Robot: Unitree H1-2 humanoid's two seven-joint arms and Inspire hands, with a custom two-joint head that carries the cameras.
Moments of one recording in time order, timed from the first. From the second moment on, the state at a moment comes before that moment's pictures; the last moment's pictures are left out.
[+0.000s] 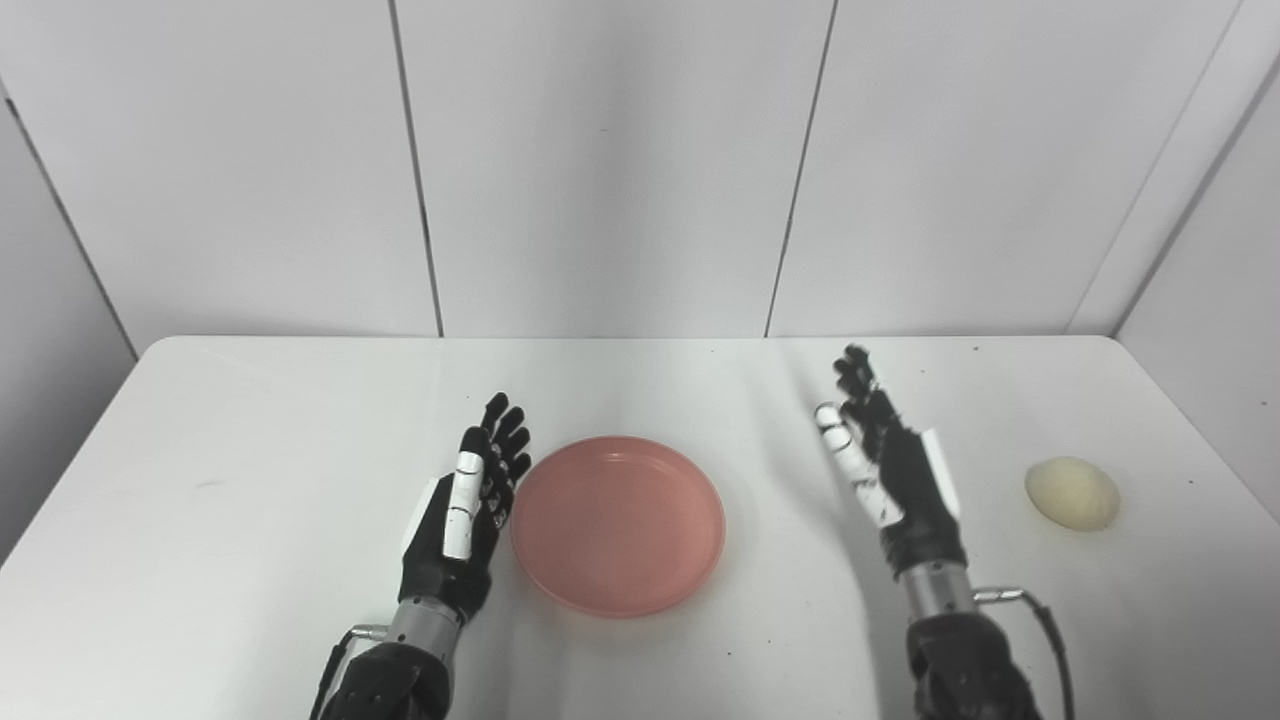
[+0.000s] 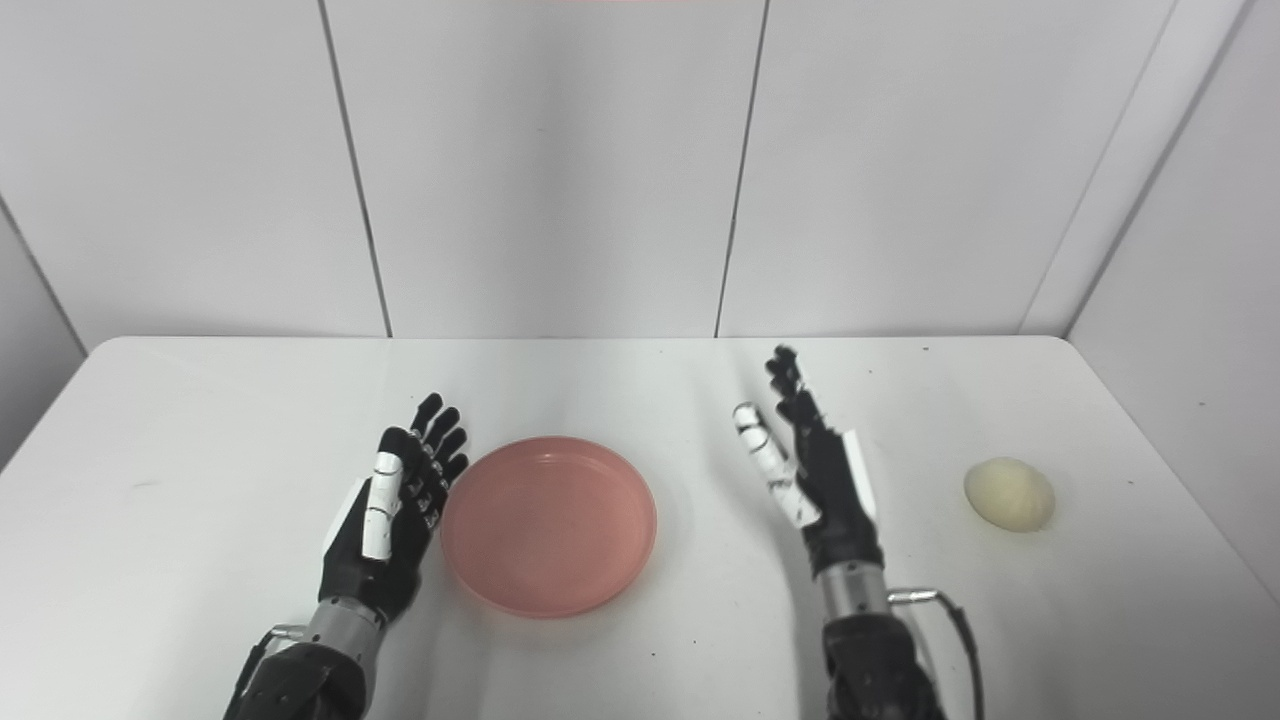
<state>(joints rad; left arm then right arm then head) -0.31 -0.06 -0.04 0.29 -0.16 -0.08 -0.15 -0.27 -0.17 -0.11 -0.06 -0.11 -0.01 -0.03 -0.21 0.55</state>
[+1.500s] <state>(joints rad) -0.35 0.03 -0.03 0.34 -0.14 -0.10 -0.20 -0.33 -0.41 -0.32 -0.14 -1.04 0.48 0.31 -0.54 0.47</state>
